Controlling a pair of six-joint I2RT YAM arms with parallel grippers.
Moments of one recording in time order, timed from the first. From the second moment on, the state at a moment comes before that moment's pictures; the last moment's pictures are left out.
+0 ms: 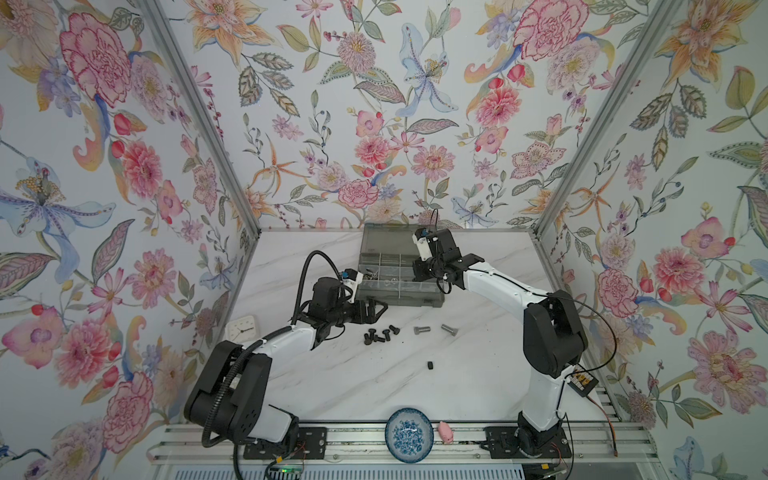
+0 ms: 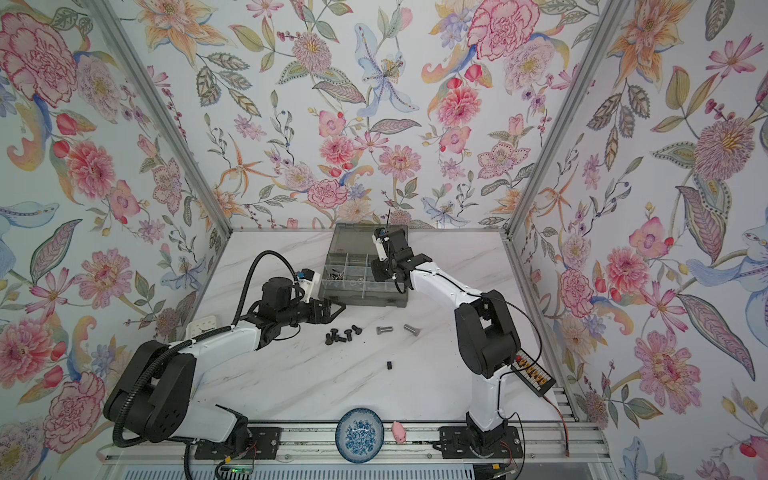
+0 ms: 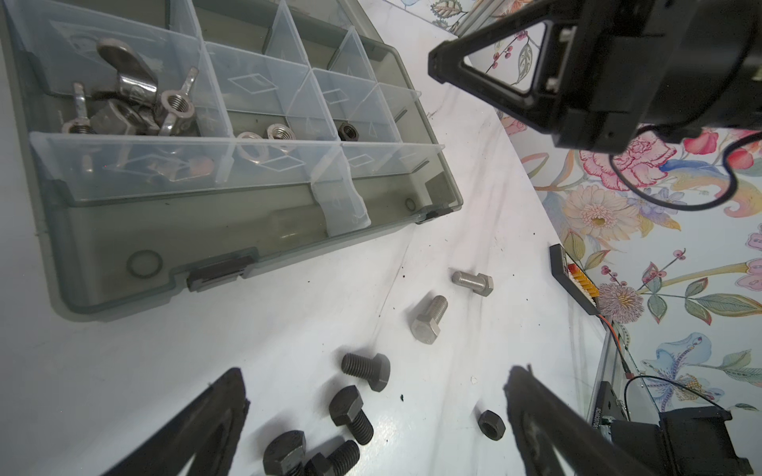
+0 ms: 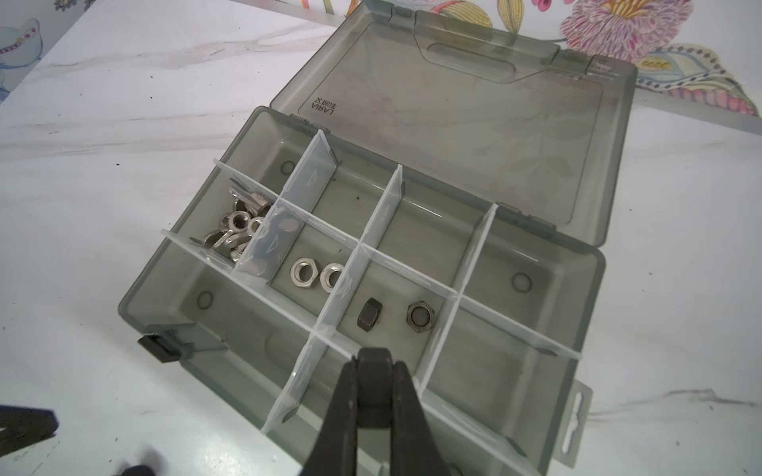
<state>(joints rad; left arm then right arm) -0.37 1.46 0.68 0.20 0.52 -0.42 0.54 1.95 1.52 -0.33 -0.04 0.12</state>
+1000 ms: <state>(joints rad) -0.37 1.46 0.65 0.22 0.52 -0.43 0.52 2.12 1.57 -0.29 -0.05 0.15</state>
